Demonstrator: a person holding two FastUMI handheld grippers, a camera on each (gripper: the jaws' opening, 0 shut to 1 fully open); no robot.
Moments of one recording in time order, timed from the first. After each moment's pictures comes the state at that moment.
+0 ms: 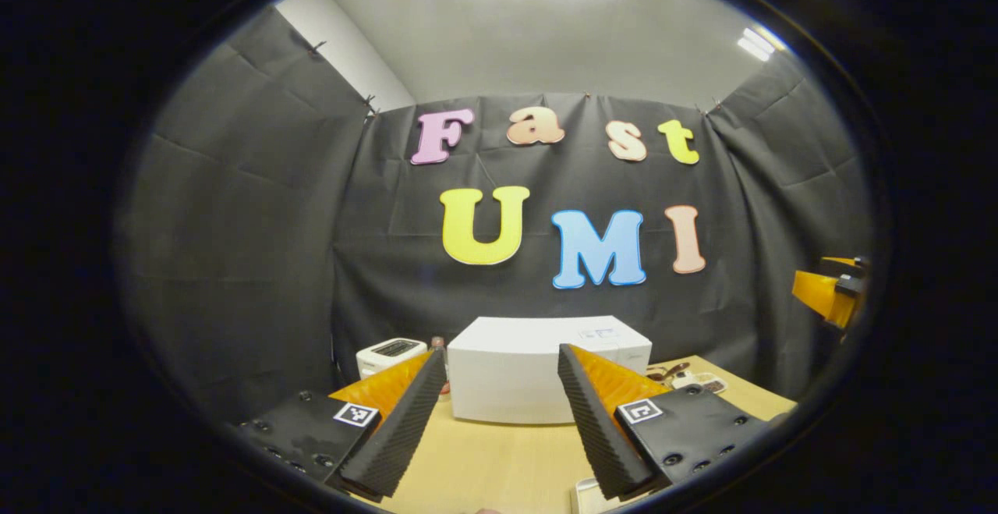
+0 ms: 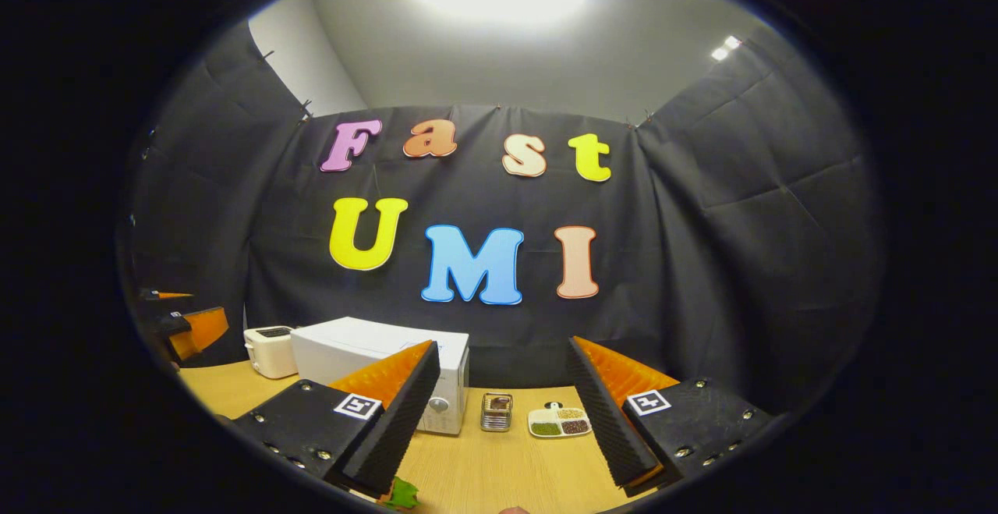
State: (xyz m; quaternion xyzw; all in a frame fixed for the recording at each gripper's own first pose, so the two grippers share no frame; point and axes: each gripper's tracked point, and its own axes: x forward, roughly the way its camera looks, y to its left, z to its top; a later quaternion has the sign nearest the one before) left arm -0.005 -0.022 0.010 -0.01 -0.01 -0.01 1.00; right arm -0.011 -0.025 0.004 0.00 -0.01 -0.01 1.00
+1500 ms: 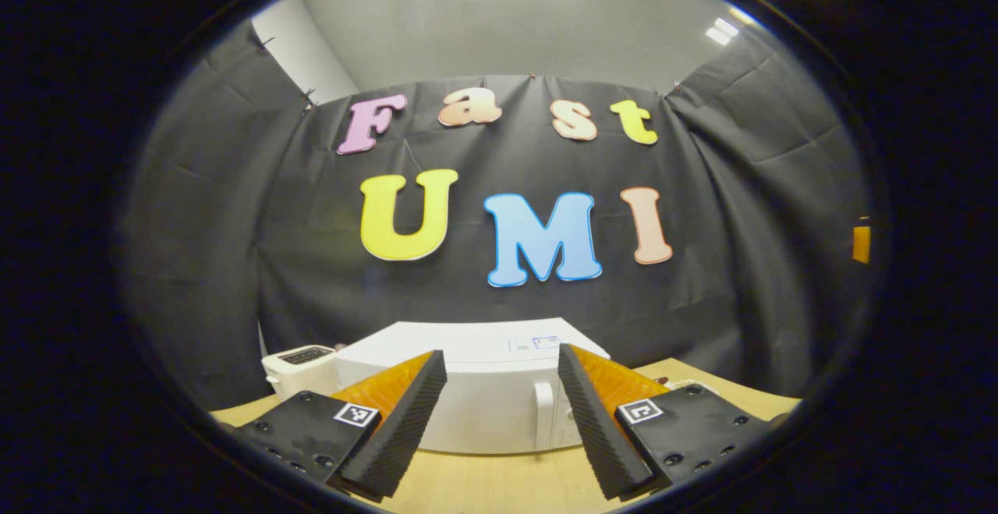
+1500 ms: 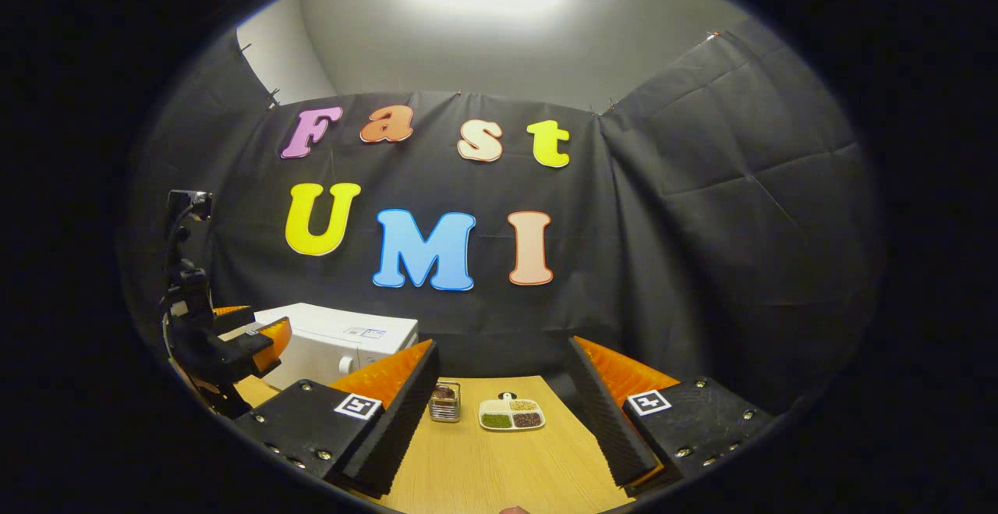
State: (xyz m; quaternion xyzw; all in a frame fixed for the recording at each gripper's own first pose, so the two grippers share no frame) left arm 0.153 -0.184 -0.060 -0.01 0.00 -0.10 0.99; right arm -0.002 -0.107 -0.021 0.00 0.02 -0.09 1.00
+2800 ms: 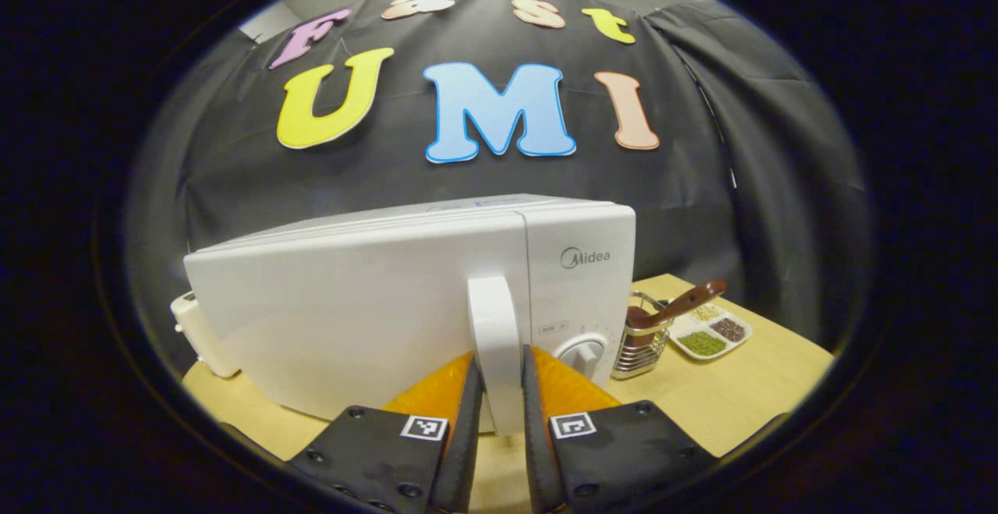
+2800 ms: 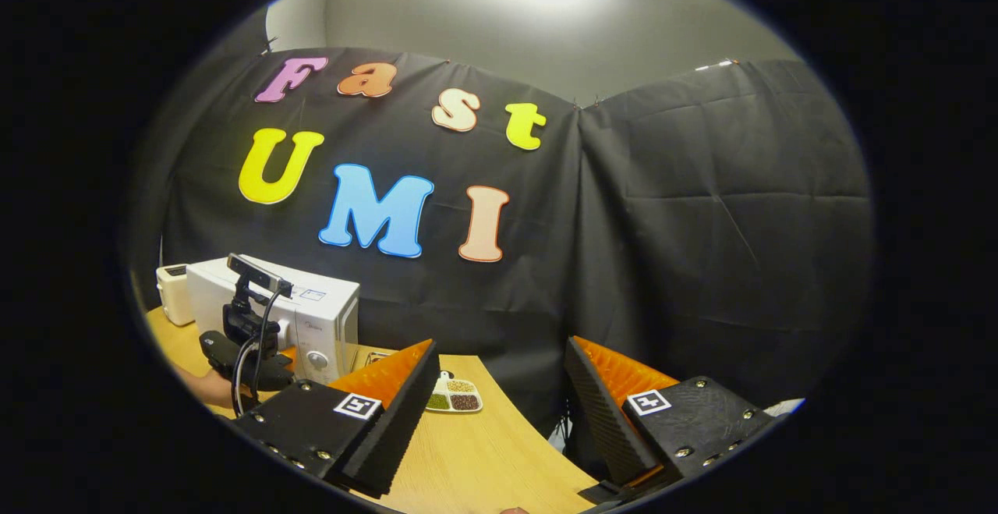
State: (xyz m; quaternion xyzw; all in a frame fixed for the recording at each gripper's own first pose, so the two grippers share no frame) left arm 0.265 -0.263 -0.243 0.04 0.15 -0.17 0.97; right arm -0.010 -0.127 -0.029 -0.08 0.08 -0.18 0.98
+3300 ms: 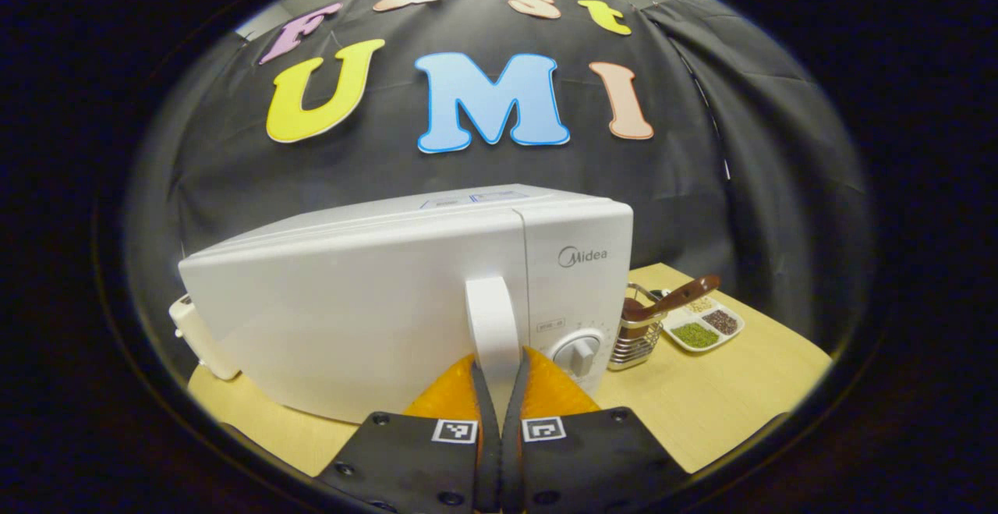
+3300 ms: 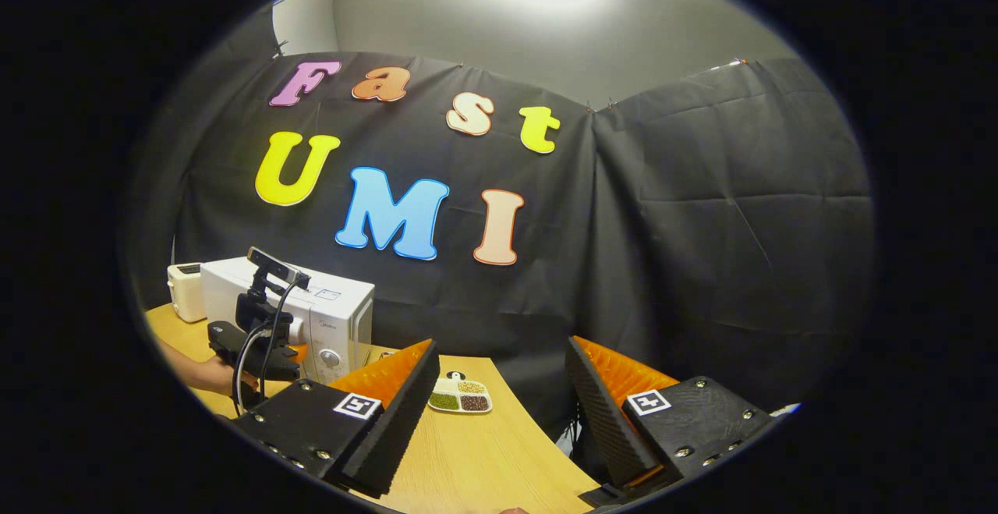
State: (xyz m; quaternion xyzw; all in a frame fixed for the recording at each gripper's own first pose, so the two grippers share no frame) left arm 0.260 -0.260 -0.242 0.03 0.18 -0.18 0.97; right arm -0.012 -0.126 -0.028 -0.08 0.07 -0.14 0.98
